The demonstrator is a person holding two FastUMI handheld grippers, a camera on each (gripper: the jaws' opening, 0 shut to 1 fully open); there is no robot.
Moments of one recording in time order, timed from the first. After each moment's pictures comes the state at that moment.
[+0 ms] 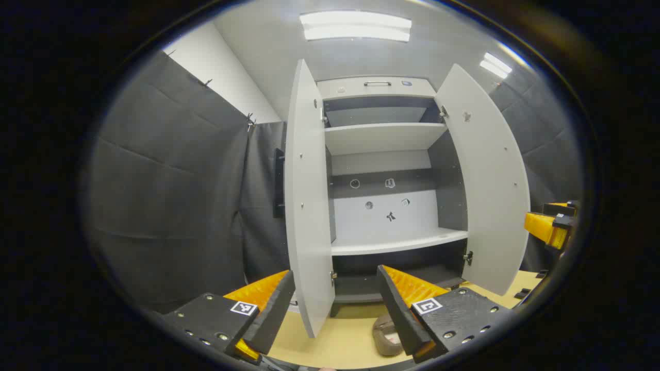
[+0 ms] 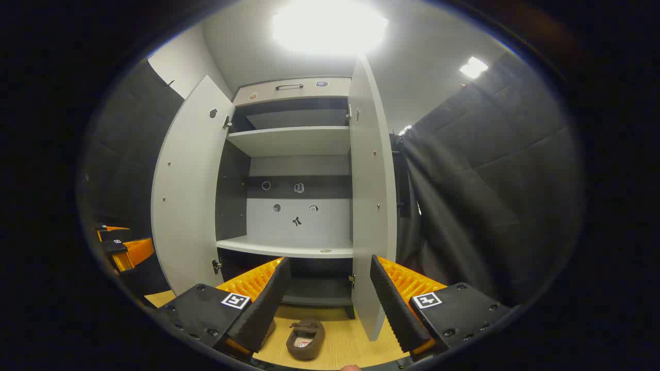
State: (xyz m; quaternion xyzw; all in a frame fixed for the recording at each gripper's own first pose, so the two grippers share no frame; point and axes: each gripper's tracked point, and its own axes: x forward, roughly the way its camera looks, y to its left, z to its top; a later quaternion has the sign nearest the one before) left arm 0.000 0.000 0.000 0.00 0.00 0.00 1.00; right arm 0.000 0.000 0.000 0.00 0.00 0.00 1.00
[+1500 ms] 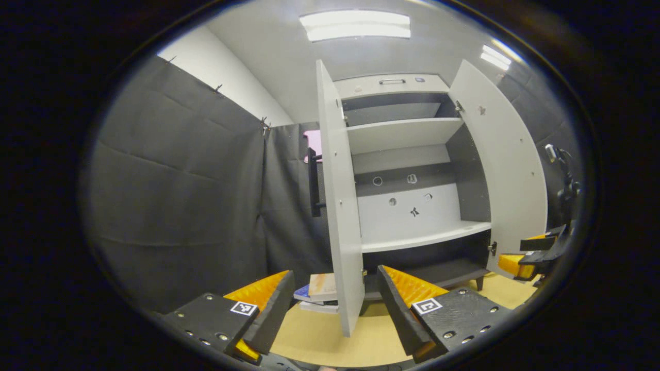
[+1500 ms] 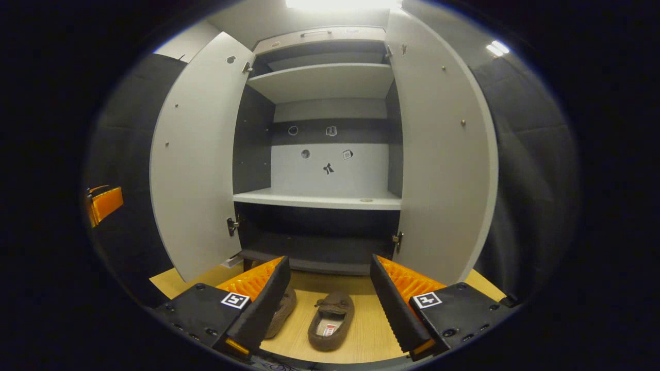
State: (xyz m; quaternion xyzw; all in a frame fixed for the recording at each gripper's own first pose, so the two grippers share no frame) left arm -0.003 0.058 -0.011 0.02 0.01 0.05 1.00; right arm 0.067 0.068 -0.127 -0.01 0.16 0.09 0.98
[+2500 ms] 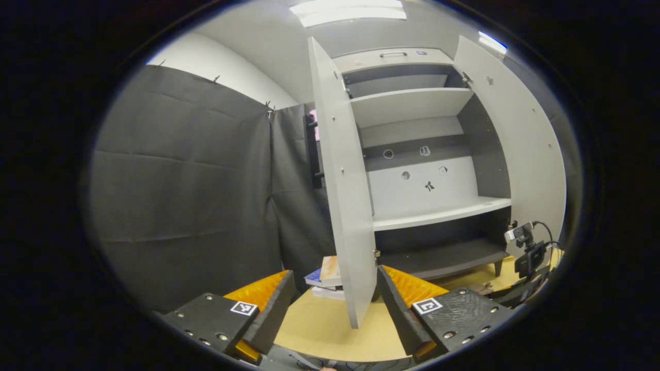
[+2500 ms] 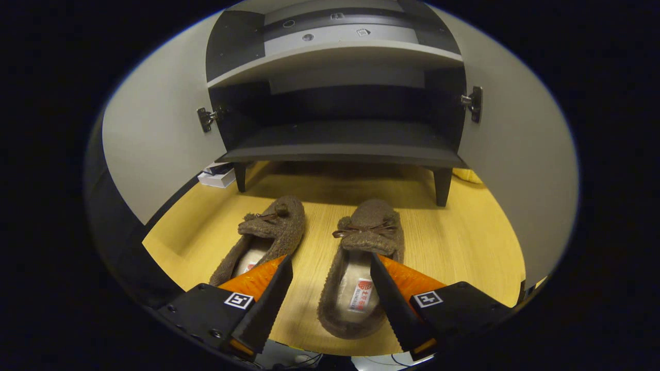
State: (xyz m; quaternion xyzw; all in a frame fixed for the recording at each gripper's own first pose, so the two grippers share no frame) left arm 0.017 0.059 -0.050 0.05 0.07 0.10 0.99; right arm 0.085 0.106 -0.343 0.02 0.42 0.13 0.90
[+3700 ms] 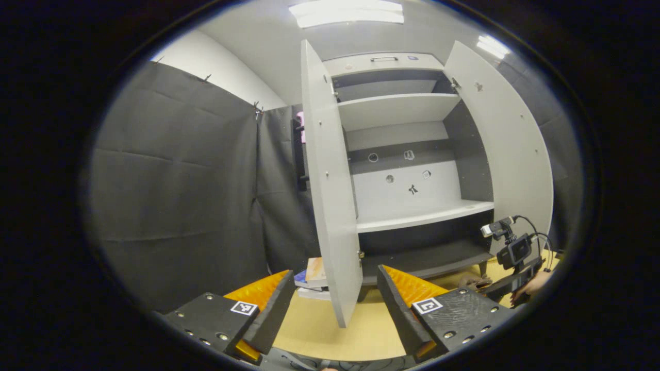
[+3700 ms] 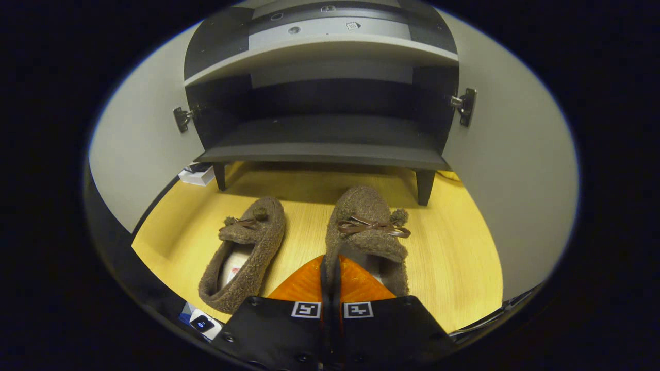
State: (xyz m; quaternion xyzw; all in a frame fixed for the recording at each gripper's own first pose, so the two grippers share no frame) left arm 0.012 0.032 -0.040 0.03 0.05 0.04 1.00; right arm 0.104 0.084 -0.309 0.00 0.42 0.09 0.90
